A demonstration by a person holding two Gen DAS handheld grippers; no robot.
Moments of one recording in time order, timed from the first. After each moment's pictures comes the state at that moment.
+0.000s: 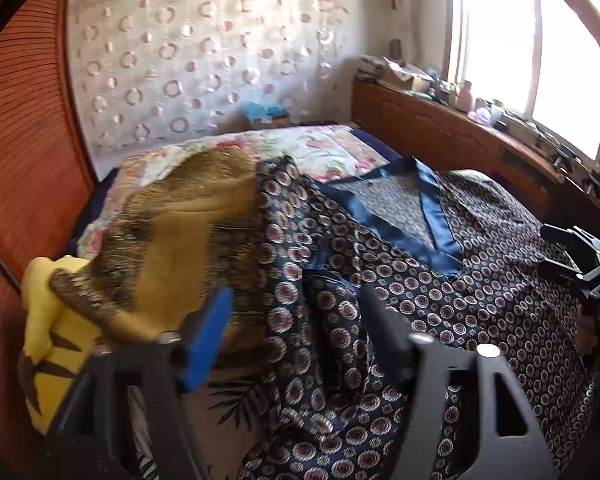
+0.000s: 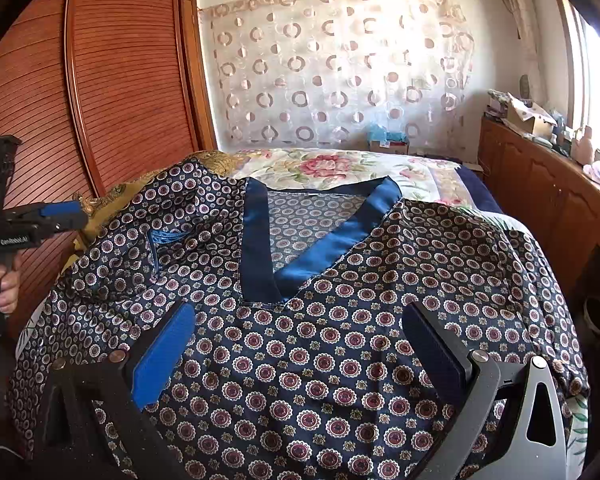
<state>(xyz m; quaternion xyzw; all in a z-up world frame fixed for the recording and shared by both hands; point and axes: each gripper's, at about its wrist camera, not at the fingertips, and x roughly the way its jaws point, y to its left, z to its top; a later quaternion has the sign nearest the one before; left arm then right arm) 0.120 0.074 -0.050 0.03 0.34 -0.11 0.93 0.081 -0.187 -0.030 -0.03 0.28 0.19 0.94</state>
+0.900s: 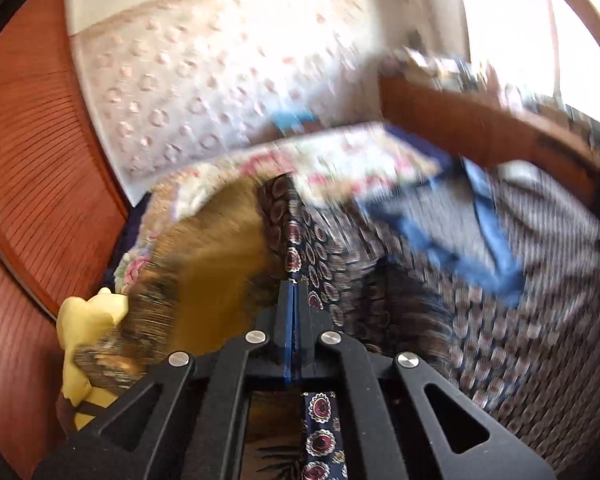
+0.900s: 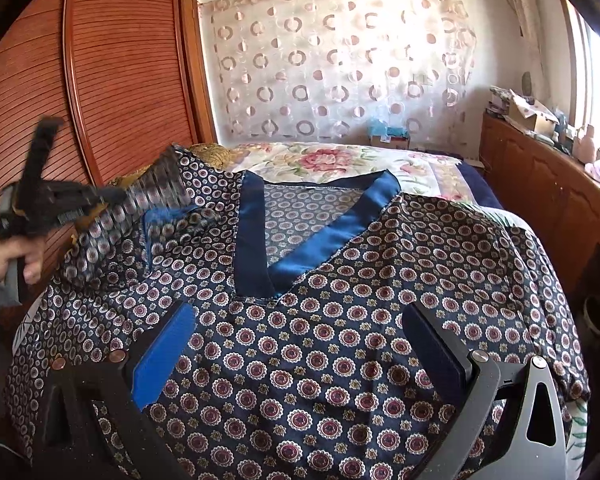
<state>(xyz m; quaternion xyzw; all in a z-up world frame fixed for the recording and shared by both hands) 0.153 0.086 -0.030 0.06 0.31 -0.03 0.95 0.095 -0.186 -0.030 -0.04 0.29 0.19 0.94</state>
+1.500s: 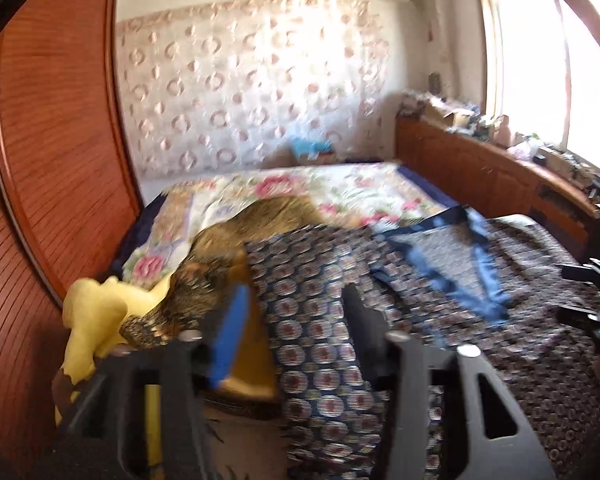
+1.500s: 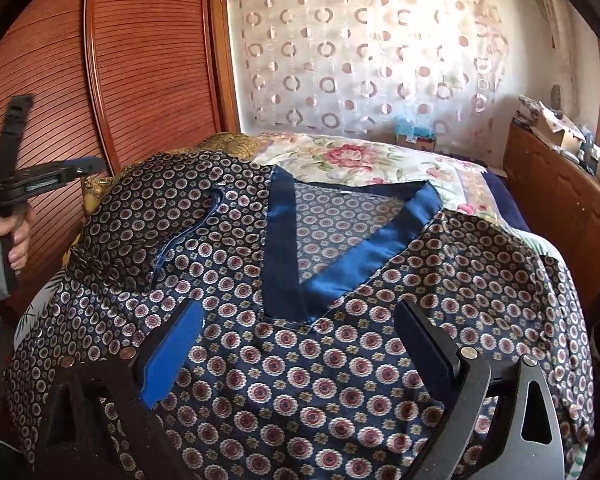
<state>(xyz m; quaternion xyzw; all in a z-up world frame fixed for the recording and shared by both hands) 0.115 0.111 -0.018 0.02 0.27 -0.03 0.96 0.121 -0.160 -0.024 -0.07 0.29 0.22 0.93</state>
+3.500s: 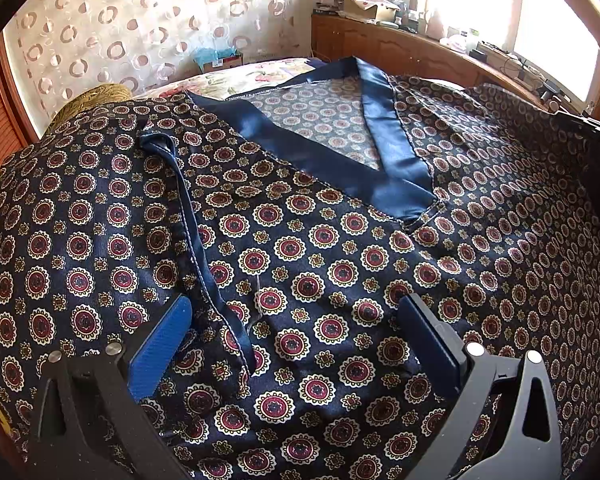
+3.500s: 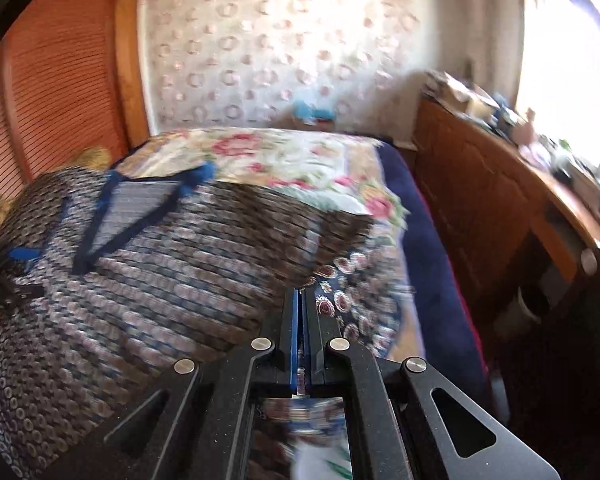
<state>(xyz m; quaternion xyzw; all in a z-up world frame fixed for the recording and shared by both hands) 0.154 -0.034 -0.127 0.07 0.44 -0.15 0.88 0.122 -0.344 -0.002 -0.07 0.32 0.10 0.94</state>
